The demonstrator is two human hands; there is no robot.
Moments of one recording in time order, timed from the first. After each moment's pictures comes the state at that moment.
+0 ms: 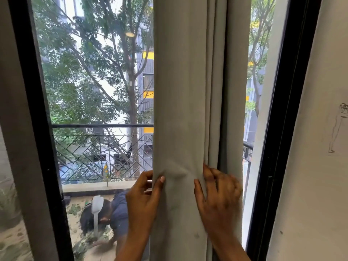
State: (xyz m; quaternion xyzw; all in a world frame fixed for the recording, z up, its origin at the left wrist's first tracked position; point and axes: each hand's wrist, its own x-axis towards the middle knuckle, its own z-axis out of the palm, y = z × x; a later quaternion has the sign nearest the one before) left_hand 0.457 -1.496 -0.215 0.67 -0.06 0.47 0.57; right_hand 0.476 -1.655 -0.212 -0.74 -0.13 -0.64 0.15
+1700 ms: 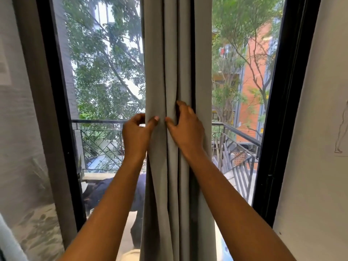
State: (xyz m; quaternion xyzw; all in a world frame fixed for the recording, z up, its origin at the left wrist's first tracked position) left_hand 0.445 -1.561 -0.087 0.67 0.03 0.51 0.54; right_hand 0.496 -1.675 -0.073 -0.79 -0.26 -0.41 0.37
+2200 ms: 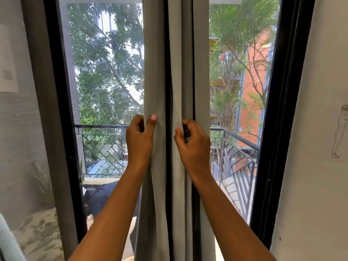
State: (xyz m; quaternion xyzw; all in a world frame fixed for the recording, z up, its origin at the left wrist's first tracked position) left_hand 0.433 -1.576 -0.087 0.62 -0.02 0.52 0.59; right_hand 0.466 -1.696 -0.100 -0.66 -0.31 -0.47 0.50
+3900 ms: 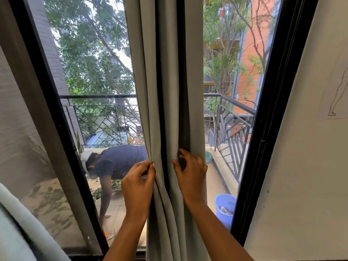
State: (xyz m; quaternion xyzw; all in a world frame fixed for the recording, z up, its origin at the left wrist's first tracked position) left_hand 0.383 -1.600 -0.274 0.75 0.06 0.48 0.45; right_hand 0.475 -1.705 -0.292 -0.82 -0.15 -0.35 0.43
